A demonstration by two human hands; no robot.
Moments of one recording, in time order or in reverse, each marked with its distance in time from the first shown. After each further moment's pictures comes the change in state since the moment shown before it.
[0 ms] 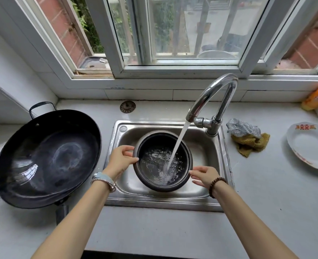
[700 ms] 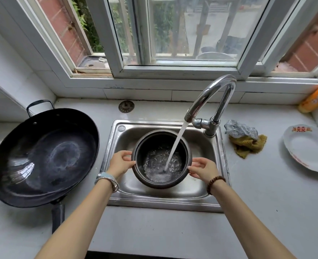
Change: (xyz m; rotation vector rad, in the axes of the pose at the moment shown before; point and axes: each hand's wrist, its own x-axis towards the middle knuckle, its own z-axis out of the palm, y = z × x) left_hand 0.006 -0.016 0.013 -0.014 -0.003 -0.117; right_hand -0.012 -0.021 0.003 -0.037 0.047 -0.169
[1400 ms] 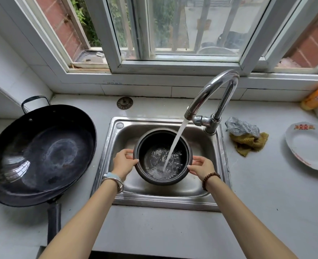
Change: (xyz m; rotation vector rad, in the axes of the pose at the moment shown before) left_hand -0.001 -0.005 0.022 0.054 0.088 0.028; right_hand 0.023 0.012 0.007 0.005 0.050 0.052
